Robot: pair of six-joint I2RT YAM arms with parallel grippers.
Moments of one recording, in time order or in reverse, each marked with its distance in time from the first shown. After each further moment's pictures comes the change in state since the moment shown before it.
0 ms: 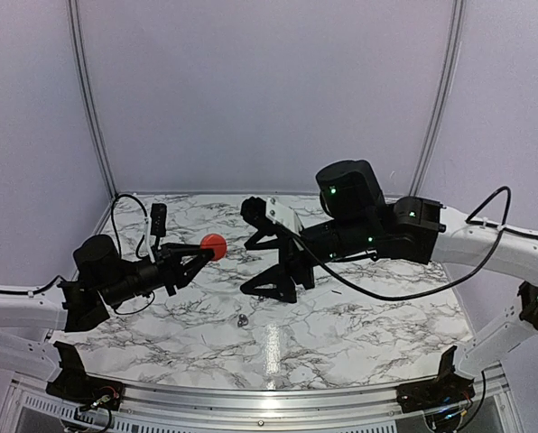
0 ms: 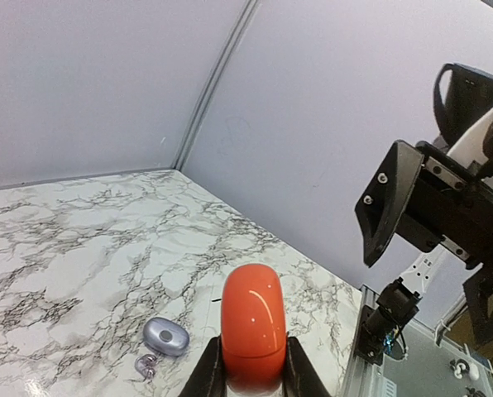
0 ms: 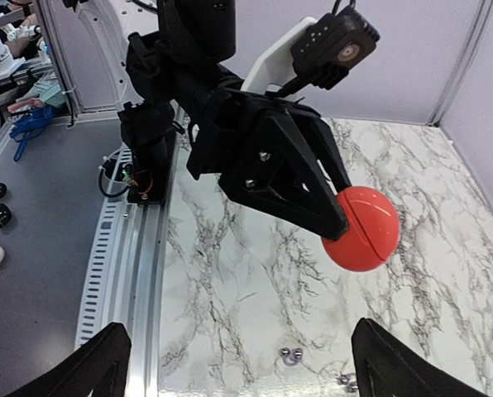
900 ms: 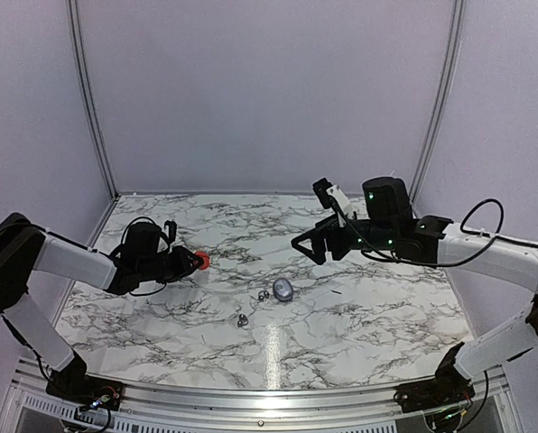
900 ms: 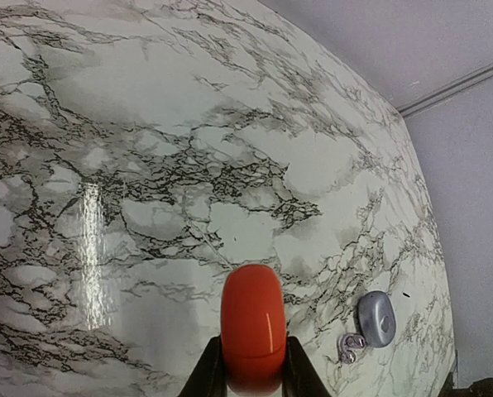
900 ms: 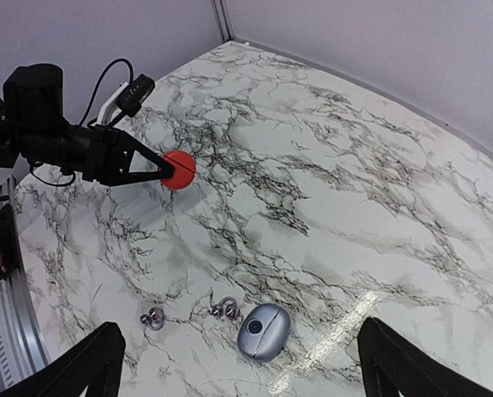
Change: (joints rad) left arm 0.348 0.549 0.197 -0.247 -0.029 -0.307; right arm -0.375 -0.120 -0.357 0.273 0.177 0.328
